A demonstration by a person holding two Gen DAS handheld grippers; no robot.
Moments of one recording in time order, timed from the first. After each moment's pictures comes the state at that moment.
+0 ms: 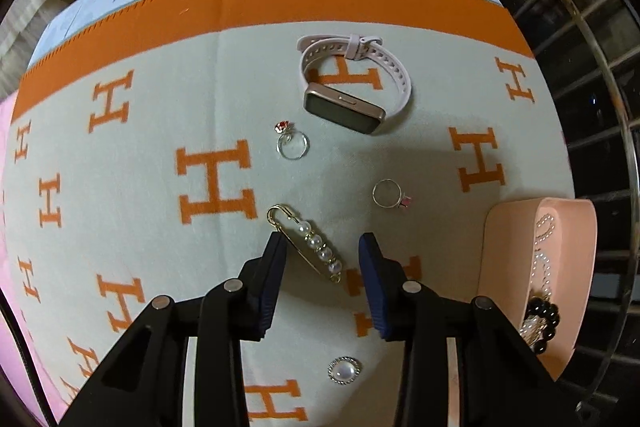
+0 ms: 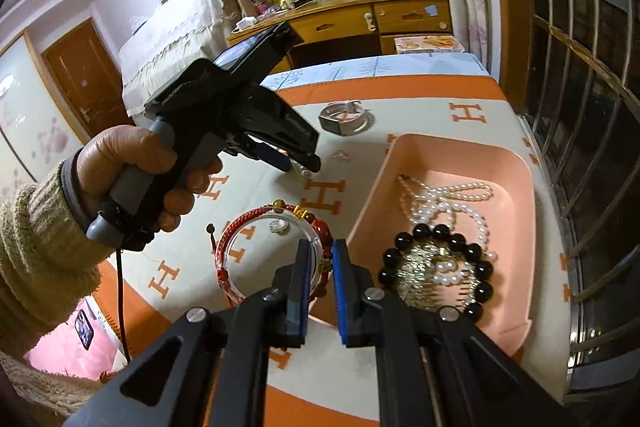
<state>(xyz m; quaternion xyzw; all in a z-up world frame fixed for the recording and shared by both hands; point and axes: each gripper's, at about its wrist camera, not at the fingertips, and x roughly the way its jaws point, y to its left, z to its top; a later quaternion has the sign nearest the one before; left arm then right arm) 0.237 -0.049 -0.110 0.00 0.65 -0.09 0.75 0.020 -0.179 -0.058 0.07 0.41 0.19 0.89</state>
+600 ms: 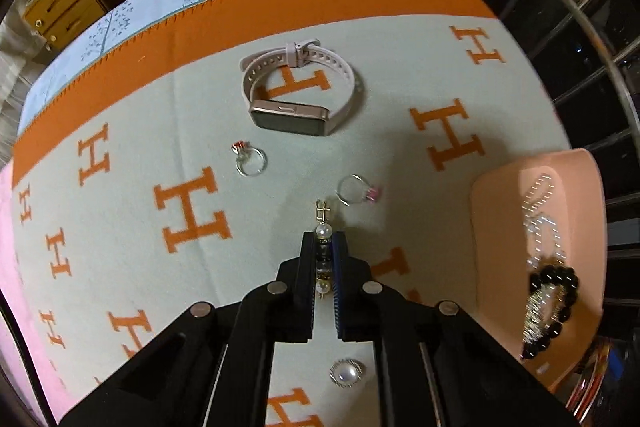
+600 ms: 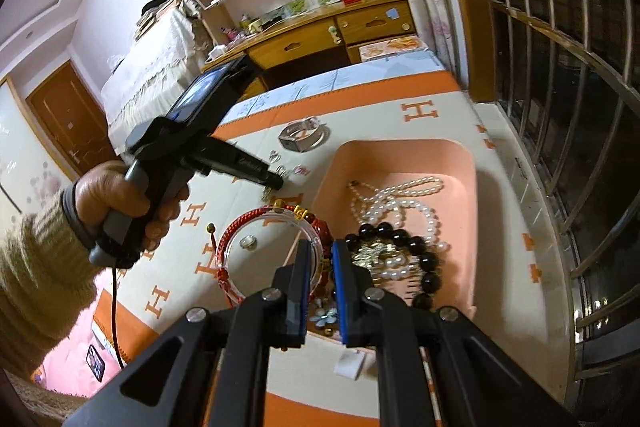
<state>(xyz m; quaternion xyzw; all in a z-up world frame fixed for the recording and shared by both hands) 0.228 -0.081 -0.097 0.08 0.62 -0.14 0.77 0.011 -0.226 -0.057 0.13 0.39 0.14 0.90</state>
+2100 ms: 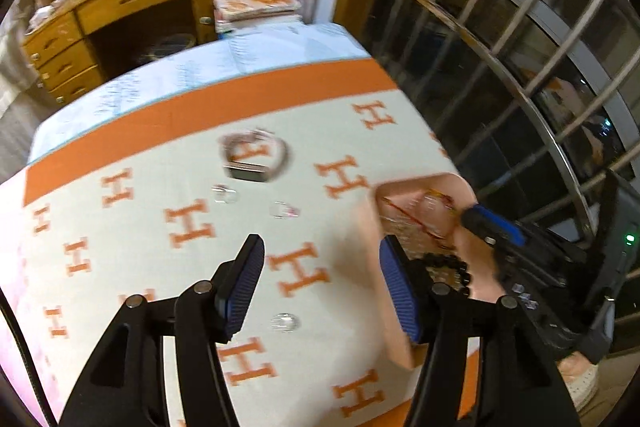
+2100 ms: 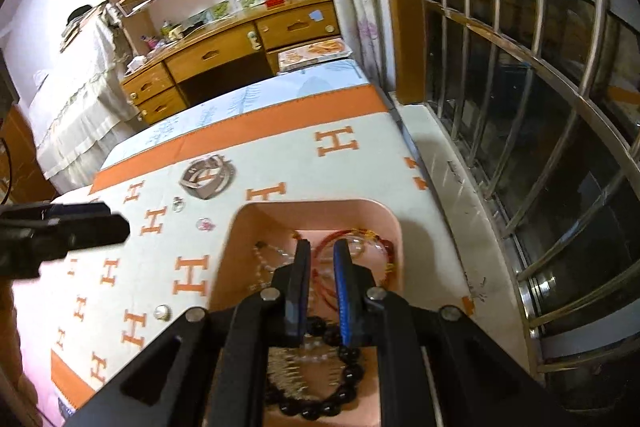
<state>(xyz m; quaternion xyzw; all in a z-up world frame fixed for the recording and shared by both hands) 0.160 -0.066 0.011 0.03 0.53 -0.21 0.82 0.080 -0.238 -0.046 0.10 0.42 0.02 0.90</state>
